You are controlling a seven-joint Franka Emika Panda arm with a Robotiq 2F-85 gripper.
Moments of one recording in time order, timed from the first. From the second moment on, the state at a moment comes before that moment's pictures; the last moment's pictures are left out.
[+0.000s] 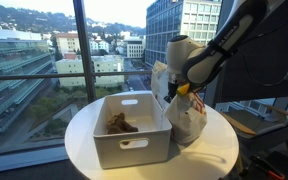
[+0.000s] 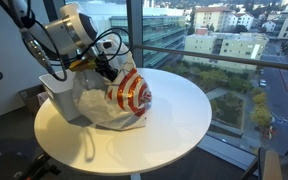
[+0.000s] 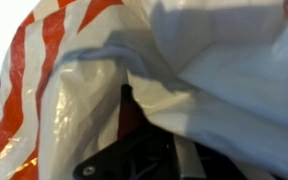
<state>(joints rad) 0.28 0.16 -0.07 -2.33 -0.58 2.59 0.63</state>
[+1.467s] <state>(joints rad) 0.24 -0.29 0.09 -2.34 0.62 2.29 -0.12</state>
